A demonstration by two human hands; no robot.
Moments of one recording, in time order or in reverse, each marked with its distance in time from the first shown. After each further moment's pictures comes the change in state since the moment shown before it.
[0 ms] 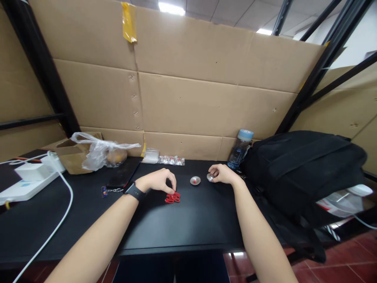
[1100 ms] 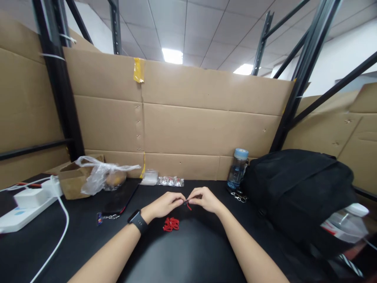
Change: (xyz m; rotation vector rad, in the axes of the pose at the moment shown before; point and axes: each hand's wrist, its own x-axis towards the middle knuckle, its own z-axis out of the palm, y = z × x) left_hand 0.019 0.013 0.025 -0.028 0.273 -0.061; right_hand 0.010 -0.068 0.054 0.357 0.020 -0.417
